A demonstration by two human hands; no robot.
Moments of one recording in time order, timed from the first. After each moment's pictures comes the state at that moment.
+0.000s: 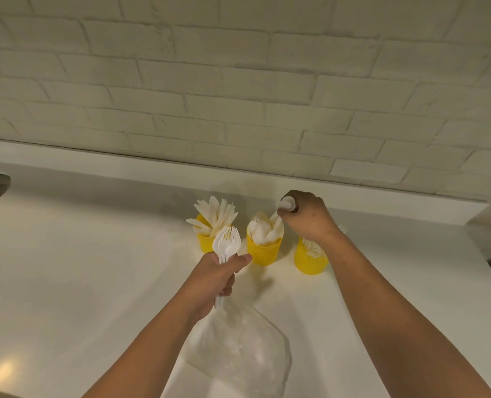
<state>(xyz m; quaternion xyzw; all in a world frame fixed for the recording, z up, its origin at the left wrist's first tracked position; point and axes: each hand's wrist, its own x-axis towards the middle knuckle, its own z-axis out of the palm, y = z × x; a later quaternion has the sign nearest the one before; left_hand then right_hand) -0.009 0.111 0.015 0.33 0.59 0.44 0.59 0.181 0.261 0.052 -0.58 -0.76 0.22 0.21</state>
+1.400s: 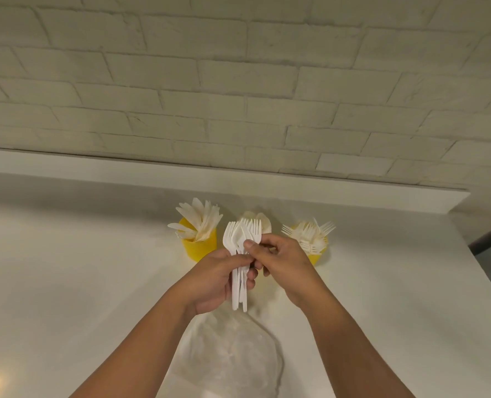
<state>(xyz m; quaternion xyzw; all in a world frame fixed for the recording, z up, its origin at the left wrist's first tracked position) 0.005 0.137 0.027 0.33 0.41 0.40 0.74 0.168 0.168 0.037 -0.48 -0.56 0.58 0.34</state>
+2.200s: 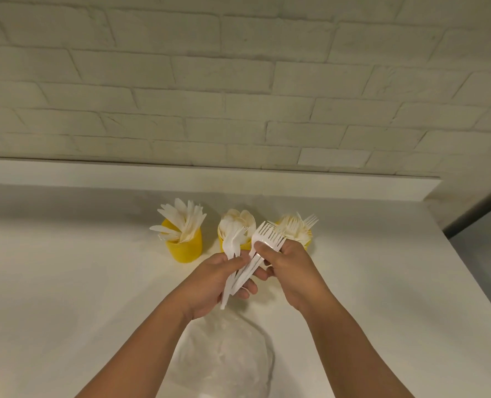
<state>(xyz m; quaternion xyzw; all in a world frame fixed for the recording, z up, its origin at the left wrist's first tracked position) 0.023 0.137 0.016 0.39 0.44 0.36 0.72 0.193 0.159 0.030 -0.53 -0.46 0.60 0.38</state>
